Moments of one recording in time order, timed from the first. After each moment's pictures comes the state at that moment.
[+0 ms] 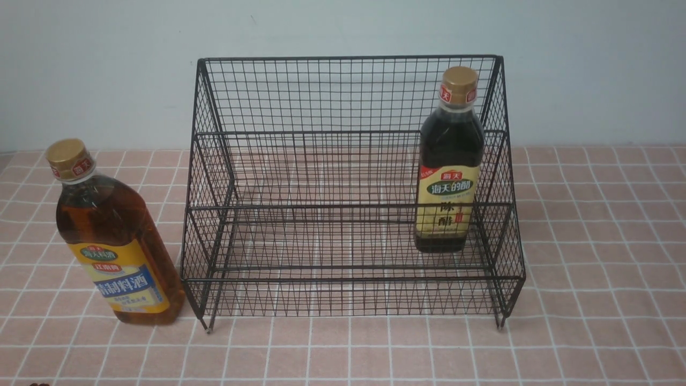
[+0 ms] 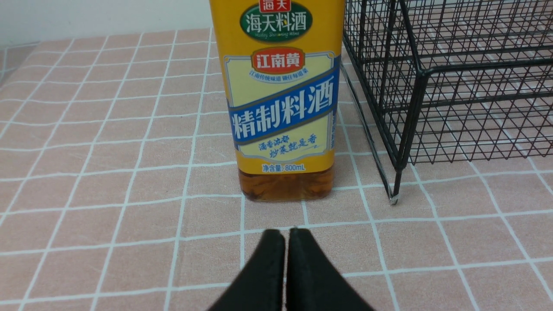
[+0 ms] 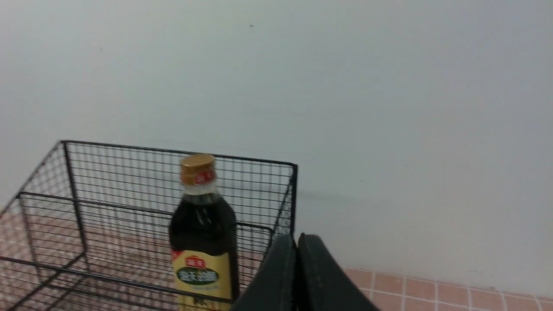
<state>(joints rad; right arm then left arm) 0.16 0.27 -0.55 0.17 0.46 -0.13 -0.03 -0.01 0.02 -0.08 0.39 0.11</state>
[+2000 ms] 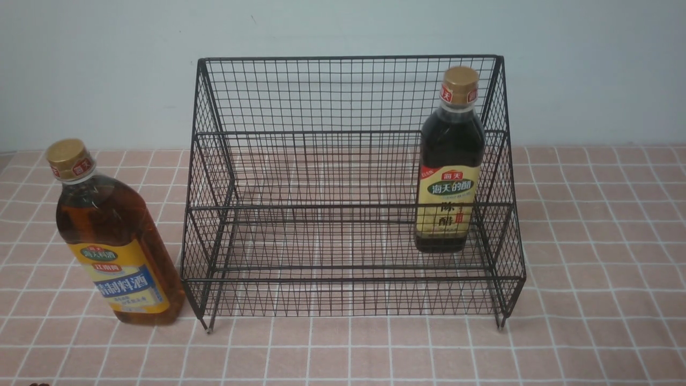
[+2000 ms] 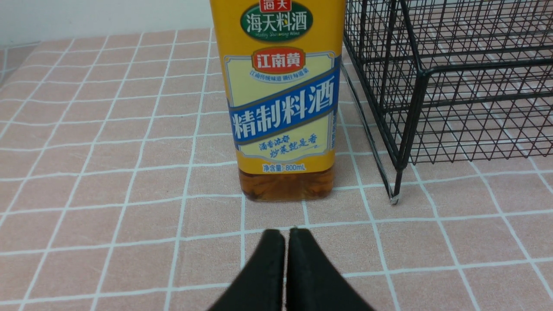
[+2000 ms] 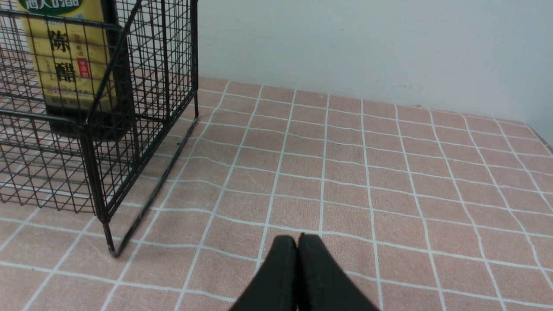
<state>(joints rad) 0.00 -0.01 0.02 0.19 0.38 -0.27 -0.03 -0.01 0.02 -0.08 0.39 0.11</state>
